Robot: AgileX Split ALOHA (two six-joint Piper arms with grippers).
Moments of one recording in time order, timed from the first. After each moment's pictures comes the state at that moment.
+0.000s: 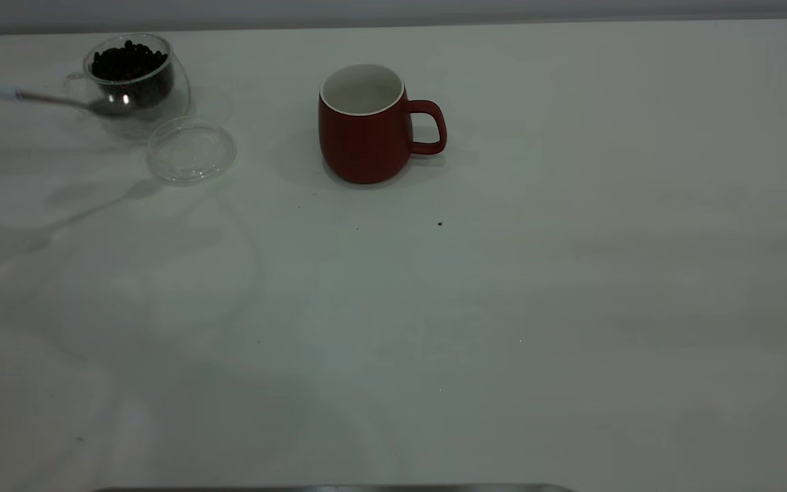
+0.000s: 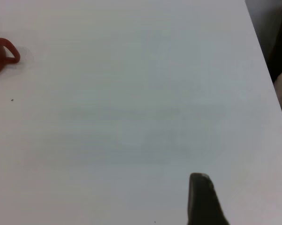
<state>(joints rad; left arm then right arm) 0.51 2.13 -1.15 -1.05 0.96 0.97 0.02 -0.02 -0.47 -0.01 1.13 0.05</state>
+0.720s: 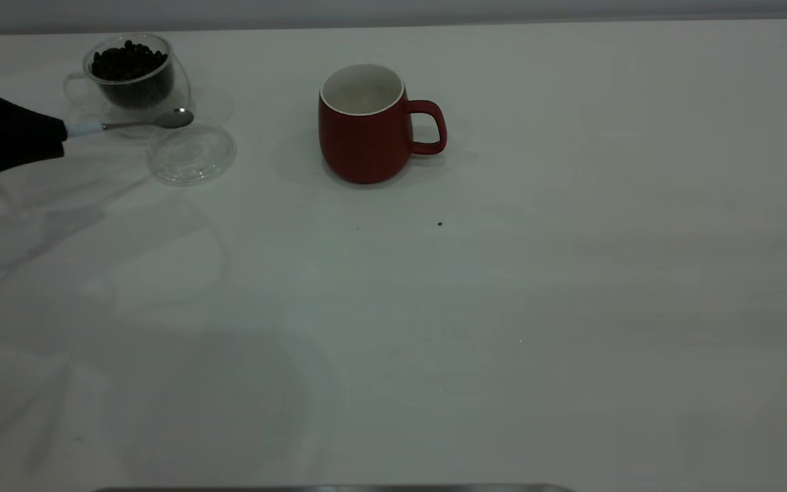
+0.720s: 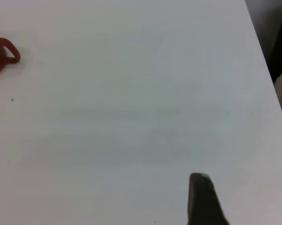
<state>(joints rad) 0.45 2.39 -1.10 -1.49 0.92 1.26 0.02 -0.02 -0.47 -0.01 1.13 0.05</state>
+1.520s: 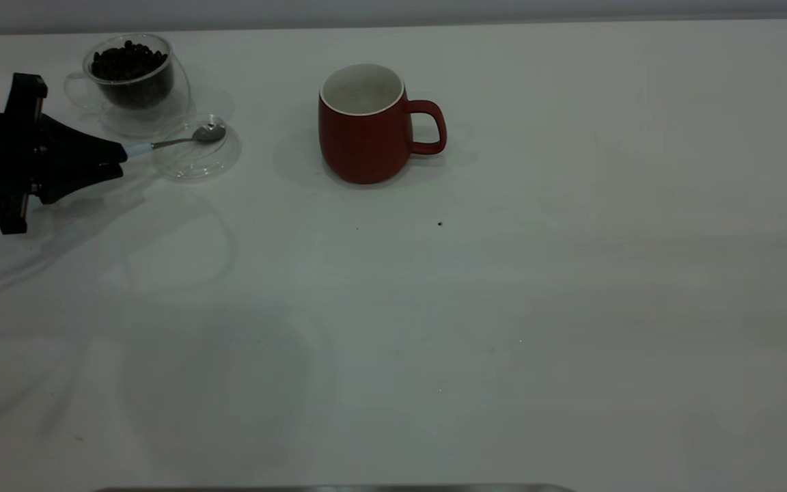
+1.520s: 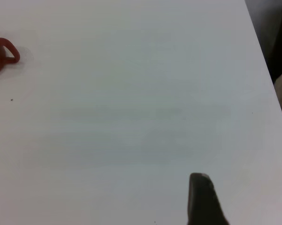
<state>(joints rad) 0.34 2.50 -1.10 -1.76 0.83 1.38 0.02 -0.02 -0.47 -0.01 1.13 0.05</state>
